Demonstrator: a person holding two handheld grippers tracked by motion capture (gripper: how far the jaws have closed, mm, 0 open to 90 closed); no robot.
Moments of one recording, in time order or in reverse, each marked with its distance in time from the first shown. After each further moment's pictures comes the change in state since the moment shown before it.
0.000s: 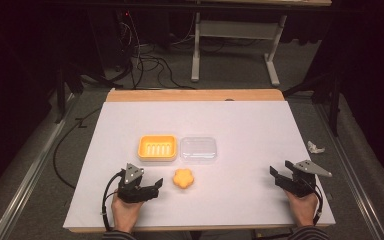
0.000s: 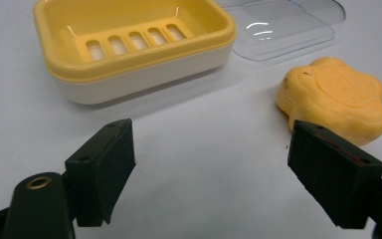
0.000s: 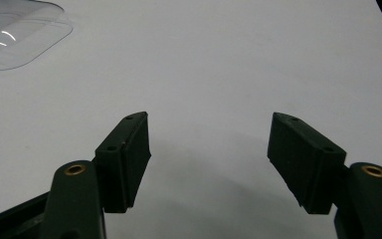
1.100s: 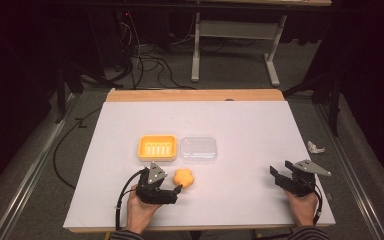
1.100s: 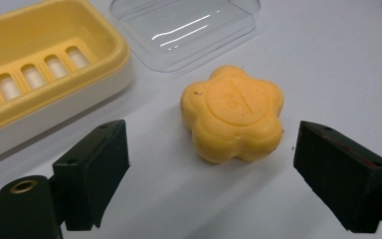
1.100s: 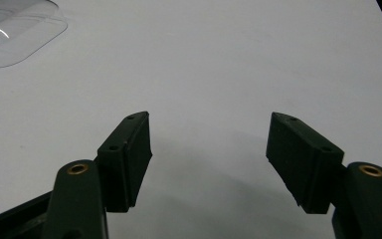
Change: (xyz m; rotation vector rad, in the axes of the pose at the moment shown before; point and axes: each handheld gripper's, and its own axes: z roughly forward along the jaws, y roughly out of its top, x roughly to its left) left arm -0.048 0.025 0.014 0.083 -0.109 0.148; right arm 0.000 0.001 0.001 0.013 -0.012 0.004
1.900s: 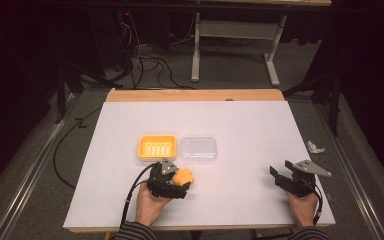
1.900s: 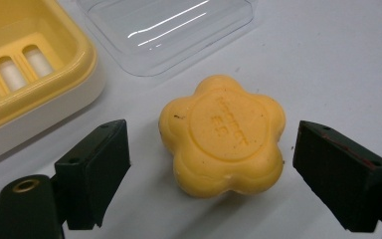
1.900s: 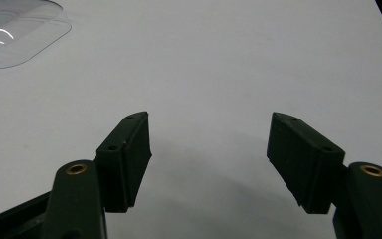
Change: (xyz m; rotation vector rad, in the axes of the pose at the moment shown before) left arm -0.005 0.017 0.028 0.087 -0.018 -0.001; right arm 0.000 0.000 -0.001 -0.010 0.006 -0.009
